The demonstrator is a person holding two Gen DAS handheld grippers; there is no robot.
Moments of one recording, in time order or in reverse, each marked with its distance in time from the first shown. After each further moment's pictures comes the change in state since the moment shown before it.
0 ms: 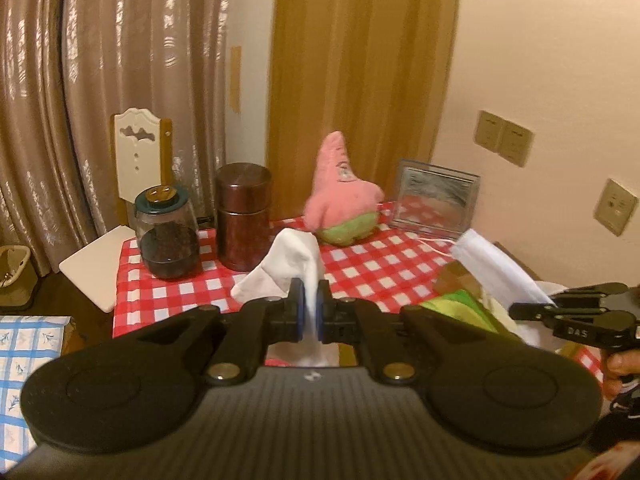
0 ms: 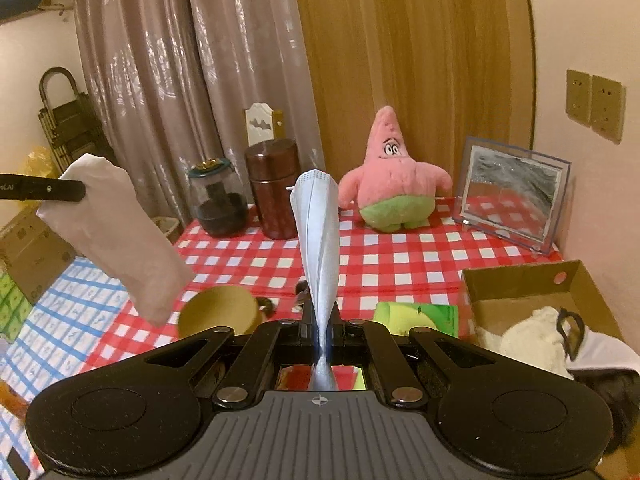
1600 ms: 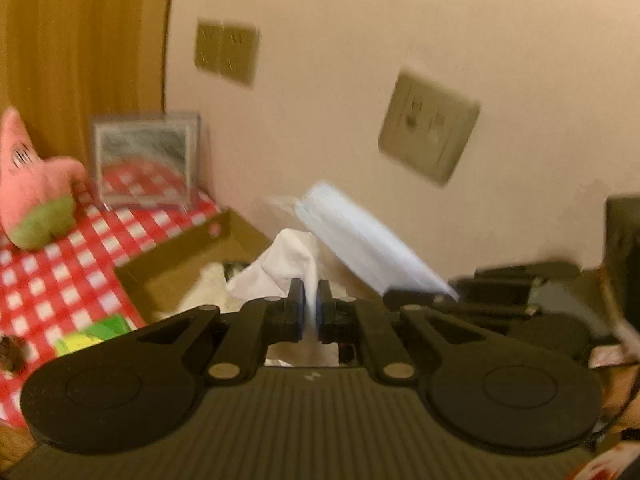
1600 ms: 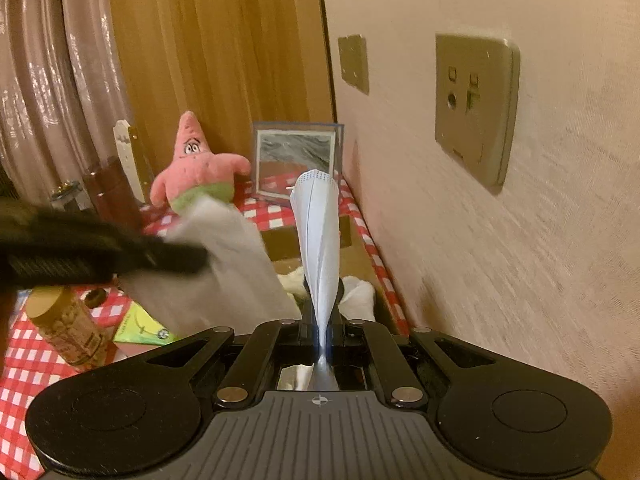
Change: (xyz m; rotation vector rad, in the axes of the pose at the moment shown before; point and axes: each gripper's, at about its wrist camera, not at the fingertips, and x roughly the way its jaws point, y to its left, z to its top) left arm 0.137 -0.379 0.002 0.190 0.150 -0.448; right arm -0.126 -0.206 -0.041 0.158 0.022 -0.291
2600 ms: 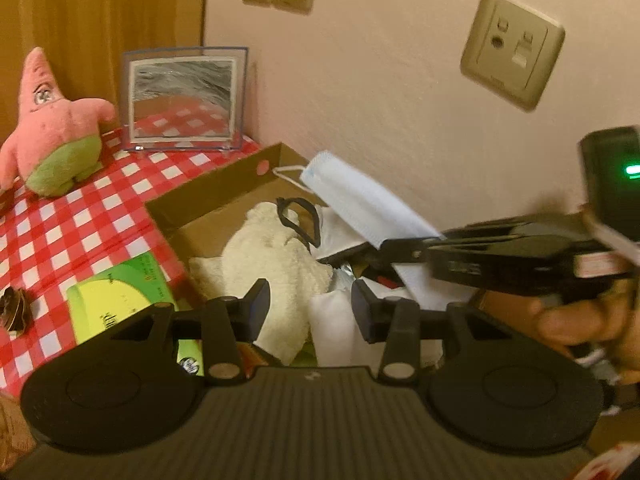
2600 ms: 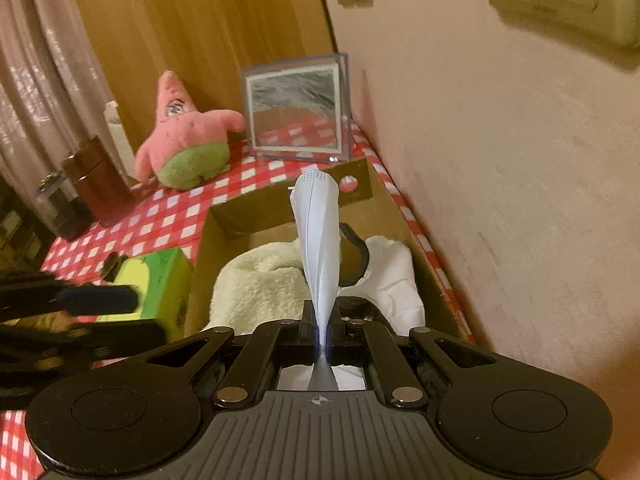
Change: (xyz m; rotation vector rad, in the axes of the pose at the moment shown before) left arm 0.058 0.047 -0.055 -0.019 0.123 0.083; right arm 0.109 -0.012 -0.003 0.104 0.129 0.053
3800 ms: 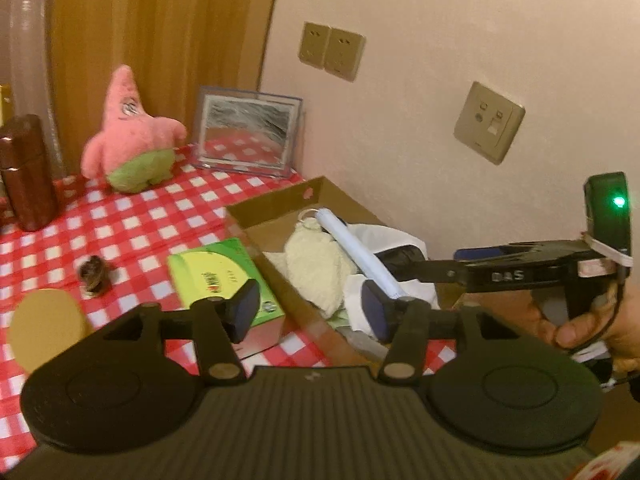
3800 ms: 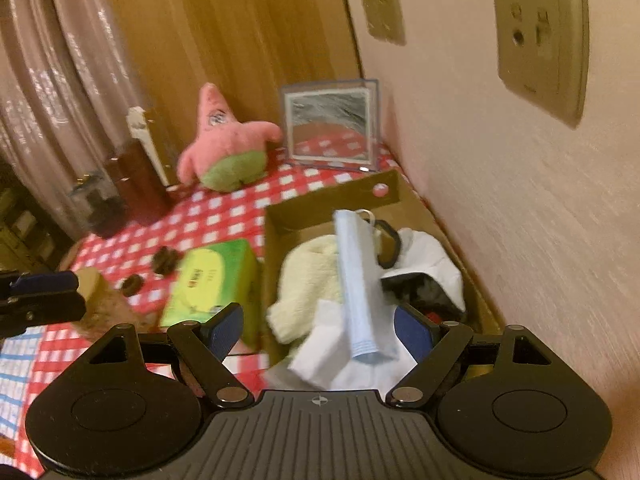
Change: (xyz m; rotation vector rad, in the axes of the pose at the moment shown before) left arm -0.140 0.037 -0.042 -0.104 -0.129 0.024; right arm -0.086 0.060 -0.018 -0.021 -0.029 0.030
